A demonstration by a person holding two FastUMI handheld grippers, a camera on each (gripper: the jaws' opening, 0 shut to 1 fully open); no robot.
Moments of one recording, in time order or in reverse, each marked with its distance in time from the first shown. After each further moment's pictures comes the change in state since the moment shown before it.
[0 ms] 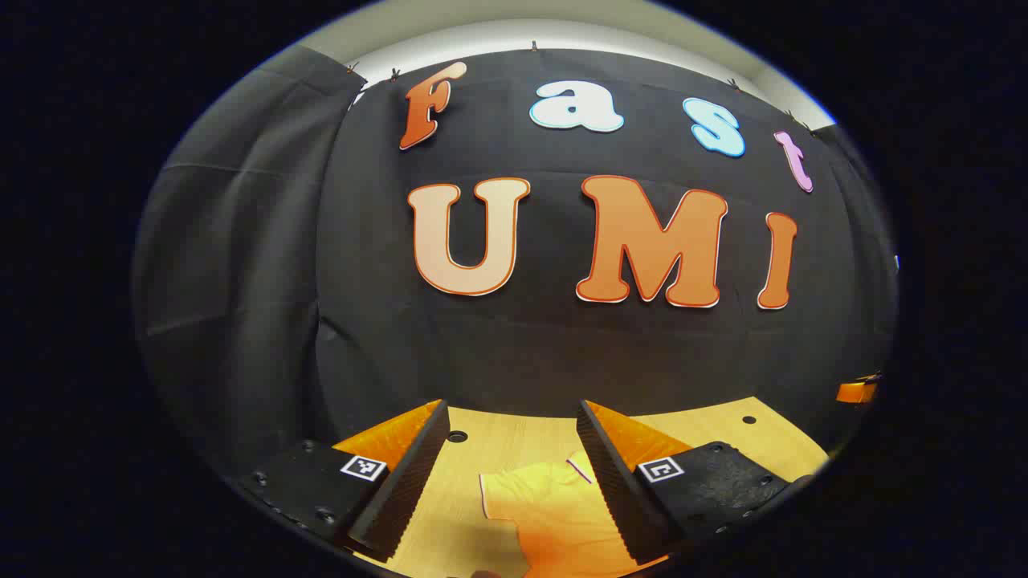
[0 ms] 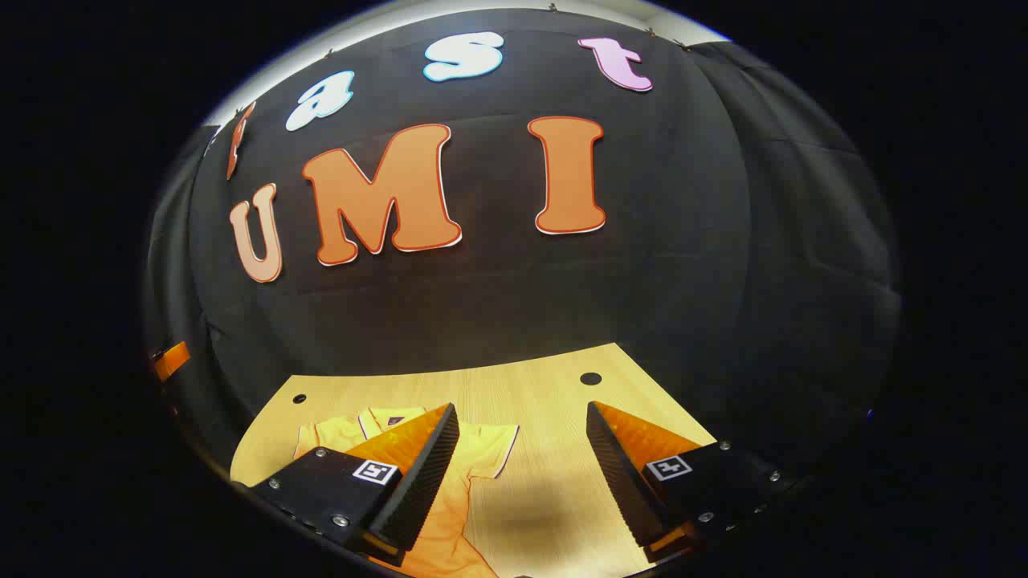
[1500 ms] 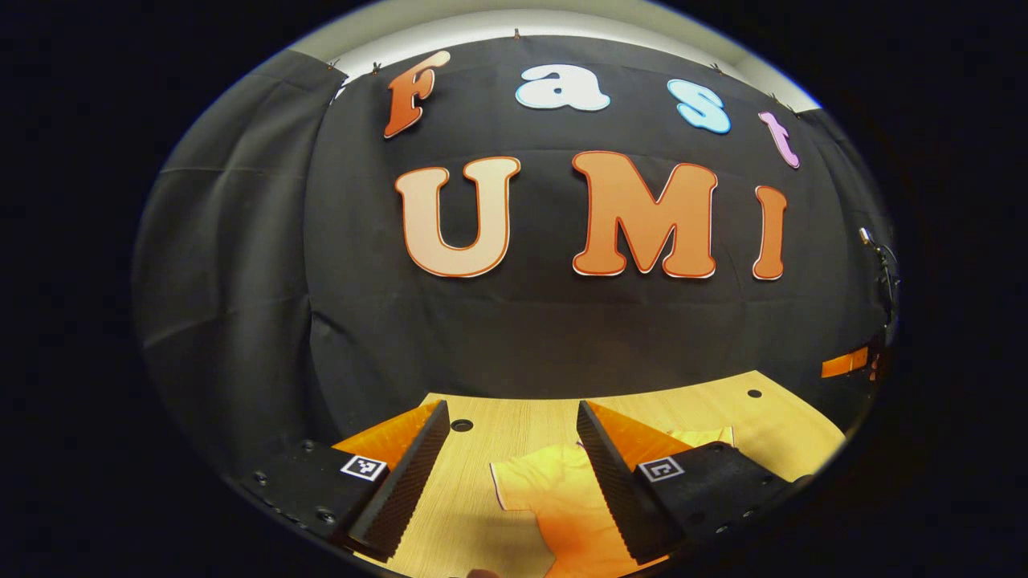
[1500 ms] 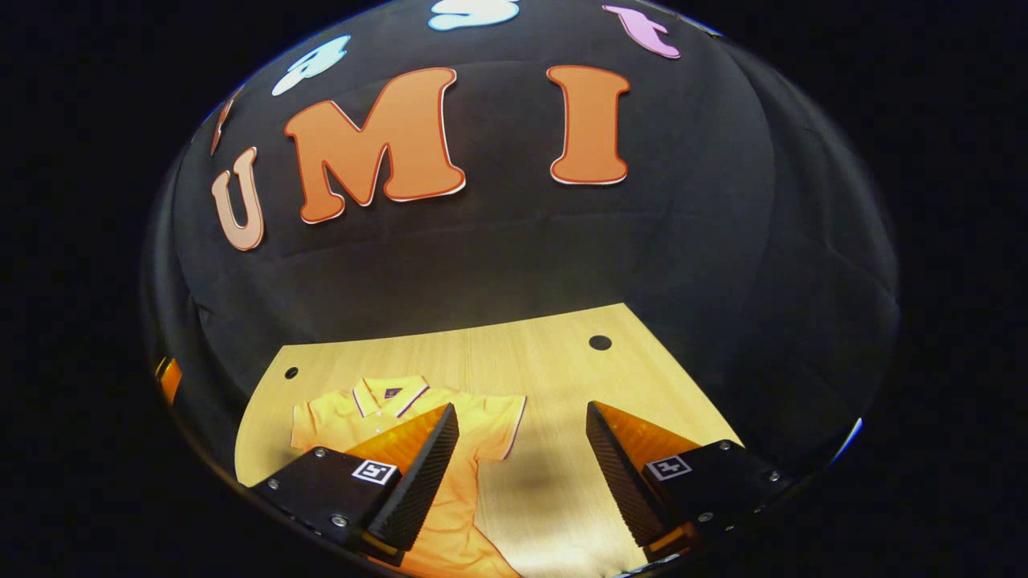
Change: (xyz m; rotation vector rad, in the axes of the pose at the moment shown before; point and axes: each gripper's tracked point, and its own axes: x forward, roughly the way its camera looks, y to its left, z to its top) left arm -0.002 0.008 -0.023 0.048 0.036 -0.031; right arm 0.056 0.030 -0.017 -0.028 0.243 0.002
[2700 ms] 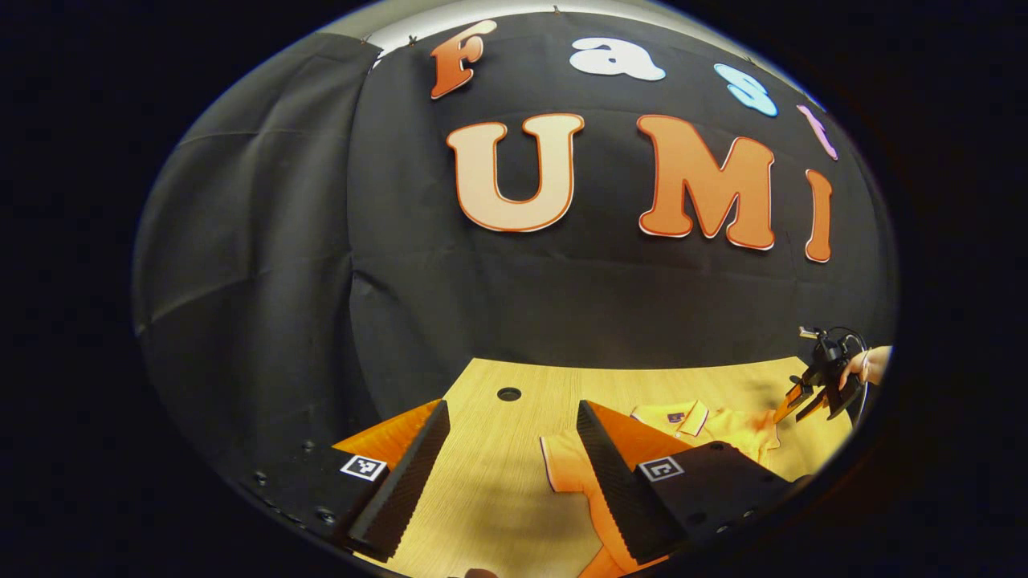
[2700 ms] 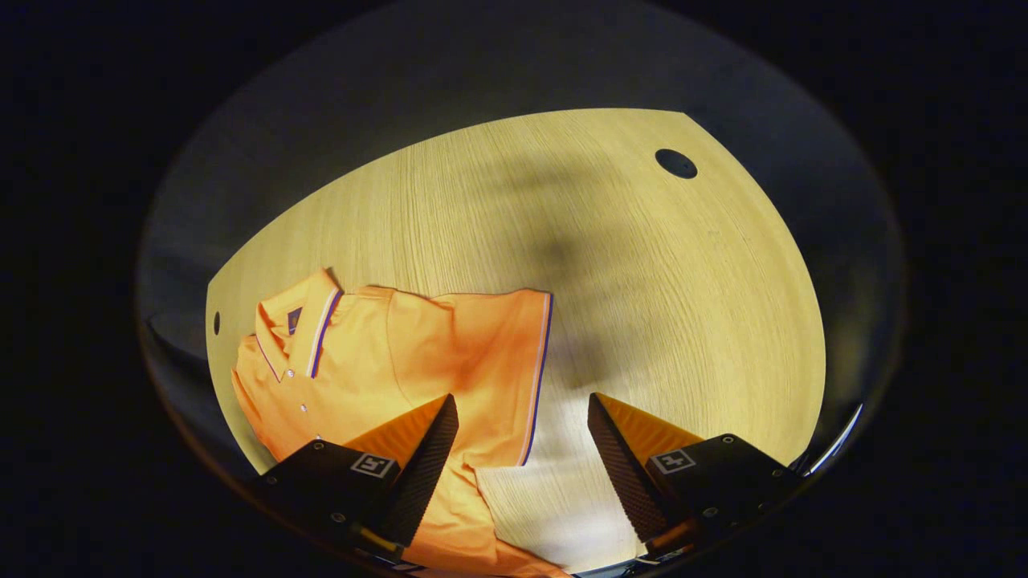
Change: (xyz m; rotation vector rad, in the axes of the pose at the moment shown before) left arm 0.025 0.079 -0.061 -0.053 0.132 0.147; right arm 0.229 0.017 -0.154 0.055 0.764 -0.065
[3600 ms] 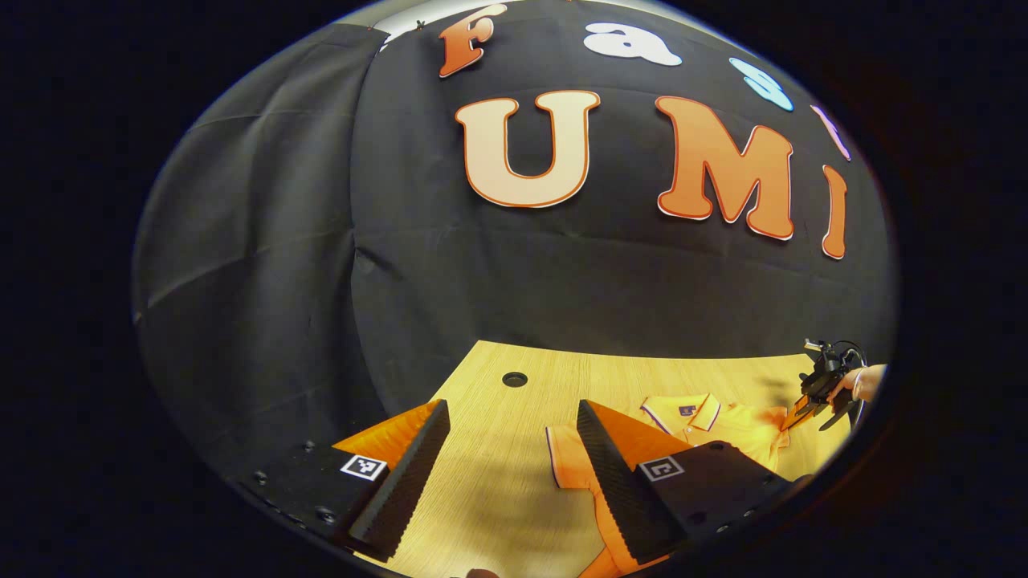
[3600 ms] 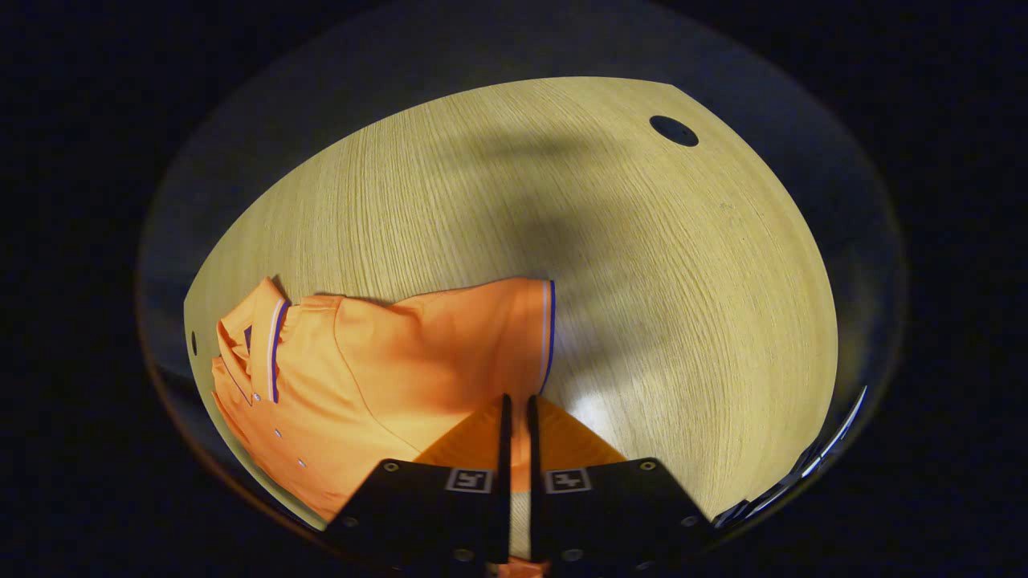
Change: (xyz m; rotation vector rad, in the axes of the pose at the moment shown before) left arm 0.025 0.009 -0.014 -0.007 0.054 0.020; right arm 0.031 -0.002 -0.002 0.073 0.035 -0.016
